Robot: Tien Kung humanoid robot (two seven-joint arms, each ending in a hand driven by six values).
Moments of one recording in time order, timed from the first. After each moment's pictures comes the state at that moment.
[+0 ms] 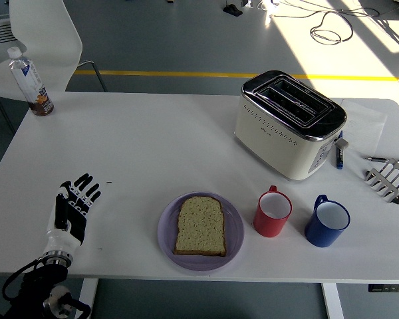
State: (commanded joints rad) left arm -0.01 0.00 -1.33 -1.13 0.73 0.09 -0.34; right arm 0.26 -0.37 1.54 1.31 -0.50 -0.19 0.06
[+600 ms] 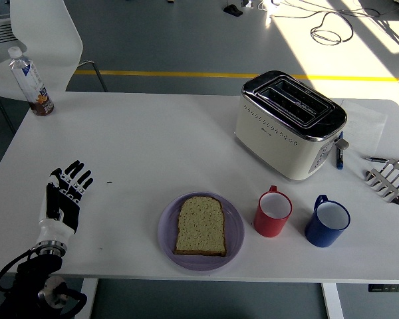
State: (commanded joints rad) left arm -0.03 0.00 -1.38 -1.18 0.74 0.10 -0.34; right arm 0.15 -0.28 1.60 1.27 -0.50 -0.19 0.03
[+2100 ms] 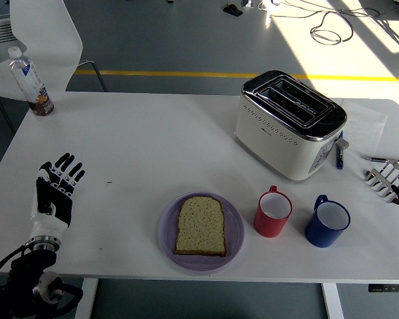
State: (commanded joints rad) left arm -0.02 0.00 -1.41 -1.20 0.73 0.10 -0.35; right arm 0.05 -0.19 1.63 1.14 -0.46 -0.12 0.03
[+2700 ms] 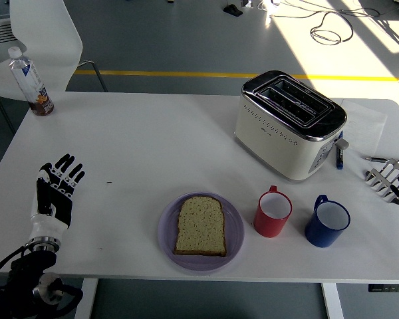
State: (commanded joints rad) left arm -0.02 0.00 -1.42 -1.20 0.74 0.10 -0.35; right arm 0.06 -0.18 1.64 1.14 -0.47 -0.11 0.02
